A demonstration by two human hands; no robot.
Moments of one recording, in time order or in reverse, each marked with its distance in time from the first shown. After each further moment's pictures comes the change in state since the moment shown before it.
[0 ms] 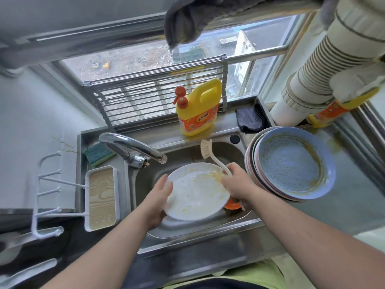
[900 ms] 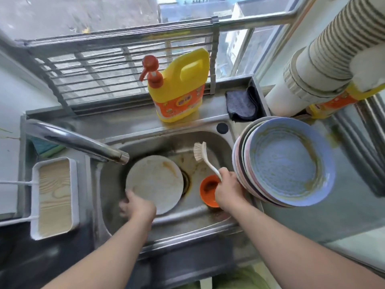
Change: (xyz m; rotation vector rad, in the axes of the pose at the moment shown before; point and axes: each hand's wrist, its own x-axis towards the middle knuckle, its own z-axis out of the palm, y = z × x) left_hand 0.094 -0.088 0.028 0.481 0.683 -0.202; right_hand 0.051 0.068 0.000 -0.591 0.148 -0.011
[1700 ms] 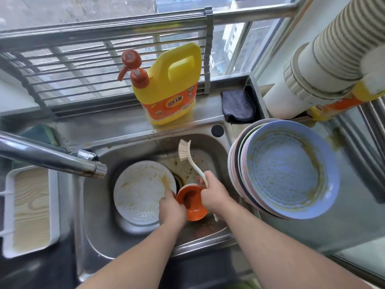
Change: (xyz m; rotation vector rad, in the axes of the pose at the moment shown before) left_hand -0.043 0.033 0.090 0.246 -0.240 0.303; right_hand 0.017 -0.012 0.011 0.337 -0.206 0.014
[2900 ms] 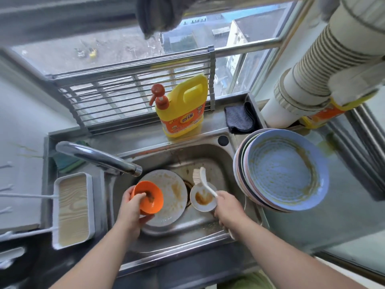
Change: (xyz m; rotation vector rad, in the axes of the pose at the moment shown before) left_hand -0.007 -0.062 -0.156 -0.981 -0.041 -0.117; right_hand -0.059 0.002 0.004 0.133 0.096 0.098
